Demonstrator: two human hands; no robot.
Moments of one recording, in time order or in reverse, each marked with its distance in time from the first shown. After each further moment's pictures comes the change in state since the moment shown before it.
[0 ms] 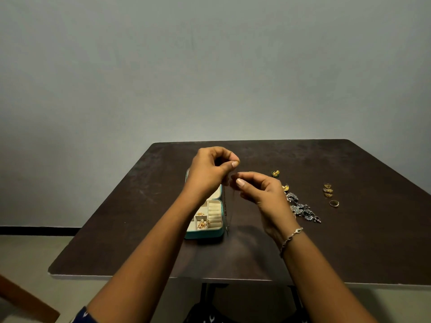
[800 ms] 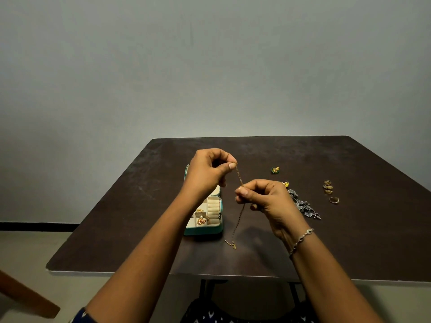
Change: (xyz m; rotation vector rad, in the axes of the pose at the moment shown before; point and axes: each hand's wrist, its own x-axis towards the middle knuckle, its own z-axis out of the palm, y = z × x) left_hand -0.002 -0.010 0.000 -0.003 -0.012 -0.040; right_hand -0.008 -0.002 -0.013 -0.124 -0.081 0.172
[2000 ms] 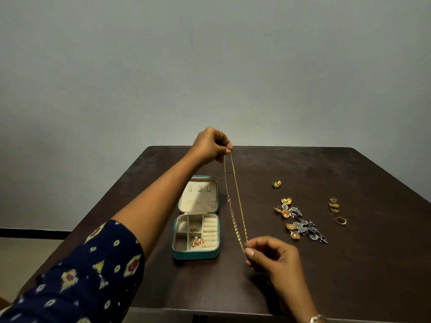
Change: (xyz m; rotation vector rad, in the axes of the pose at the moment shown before) left_hand 0.137 -0.035 -0.003 0.230 -0.130 0.008; right_hand -0.027 0.060 -0.004 0.102 0.213 0.100
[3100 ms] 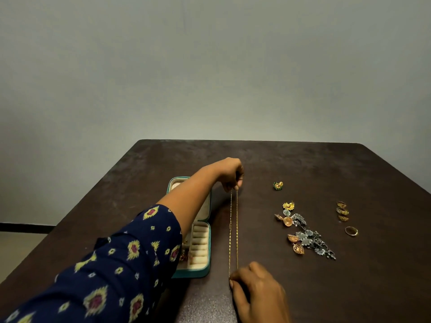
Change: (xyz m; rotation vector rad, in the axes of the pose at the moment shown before) left_hand 0.057 -0.056 0.082 0.391 -0.611 -0.140; right_hand 0.023 0.060 0.002 -1.029 0.124 -0.582
